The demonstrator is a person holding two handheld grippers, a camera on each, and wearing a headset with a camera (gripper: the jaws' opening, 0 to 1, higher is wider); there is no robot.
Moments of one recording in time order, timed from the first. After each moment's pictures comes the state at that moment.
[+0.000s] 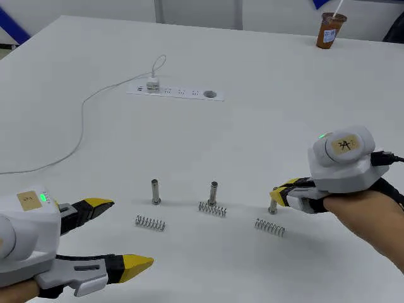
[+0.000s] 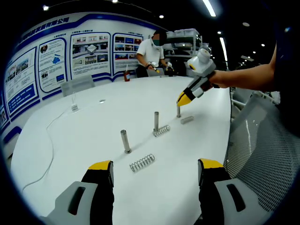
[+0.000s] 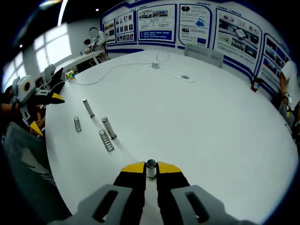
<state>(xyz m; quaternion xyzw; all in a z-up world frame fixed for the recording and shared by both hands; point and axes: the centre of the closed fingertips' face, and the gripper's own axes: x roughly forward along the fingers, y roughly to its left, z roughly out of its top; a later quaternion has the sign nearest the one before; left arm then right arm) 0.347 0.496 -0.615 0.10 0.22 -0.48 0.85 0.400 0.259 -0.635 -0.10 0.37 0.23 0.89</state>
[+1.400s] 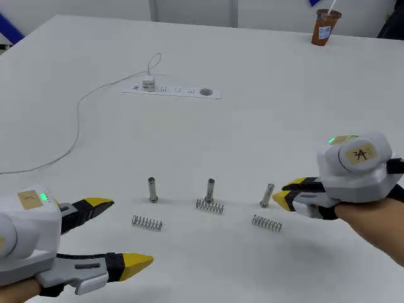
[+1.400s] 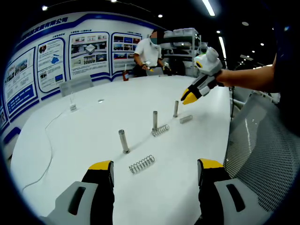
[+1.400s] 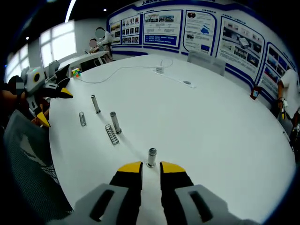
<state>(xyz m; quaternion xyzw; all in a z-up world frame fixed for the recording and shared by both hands) 0.346 0.493 -0.617 0.10 0.22 -0.48 0.84 0.383 0.252 -0.627 -0.13 0.35 0.25 0.89</state>
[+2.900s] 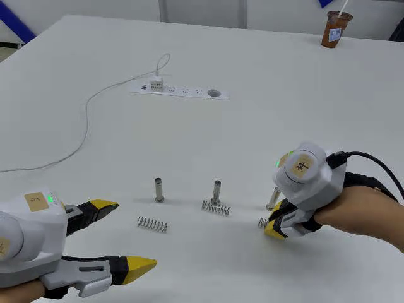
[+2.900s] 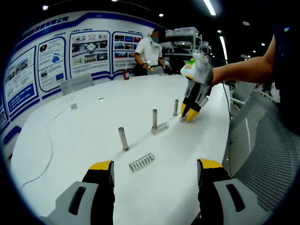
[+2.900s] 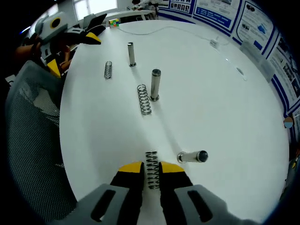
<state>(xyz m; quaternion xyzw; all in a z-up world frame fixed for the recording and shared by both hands) 0.341 0.495 -0.618 0.10 0.22 -0.48 0.84 0.362 0.286 -0.686 -0.27 0.48 0.39 0.74</state>
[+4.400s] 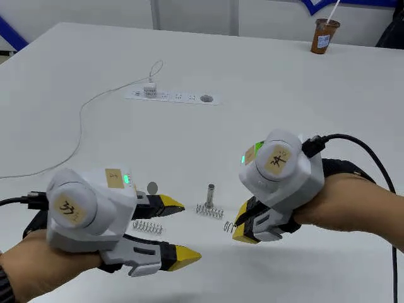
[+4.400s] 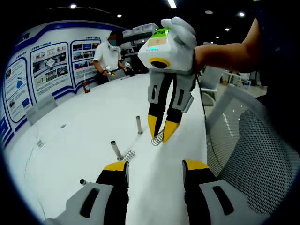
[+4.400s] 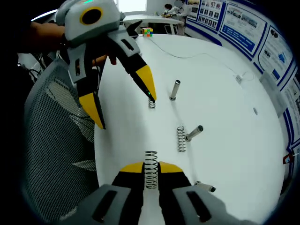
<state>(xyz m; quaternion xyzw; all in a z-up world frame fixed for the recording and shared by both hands) 0.323 0.401 -0.596 0.17 0.19 -0.62 0.74 0.327 0.360 -0.625 -0.31 0.41 0.48 0.71</state>
